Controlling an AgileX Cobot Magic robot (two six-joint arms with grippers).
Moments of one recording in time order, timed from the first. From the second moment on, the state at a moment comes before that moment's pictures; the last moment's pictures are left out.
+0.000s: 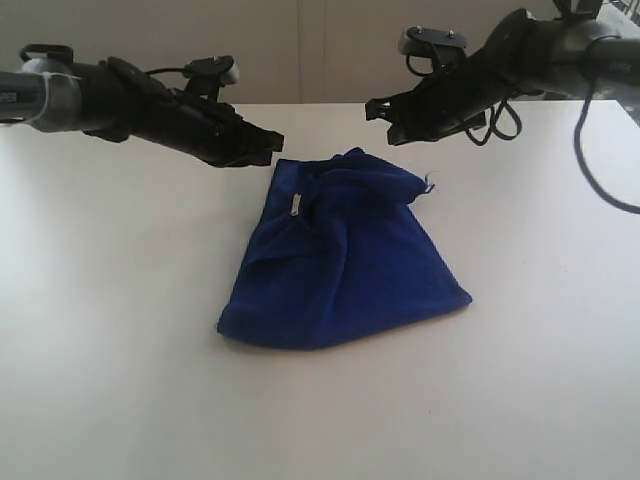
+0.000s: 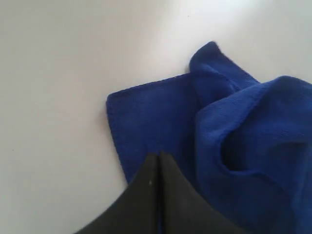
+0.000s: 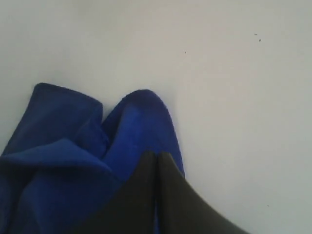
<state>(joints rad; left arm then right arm) -0.34 2.23 -1.67 -1.05 0.48 0.89 0.19 2.29 -1.84 0.58 0.61 -0.41</state>
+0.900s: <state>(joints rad) -0.31 2.39 -1.77 -1.05 0.51 0.81 0.17 2.49 -2.00 0.46 0.65 -0.27</state>
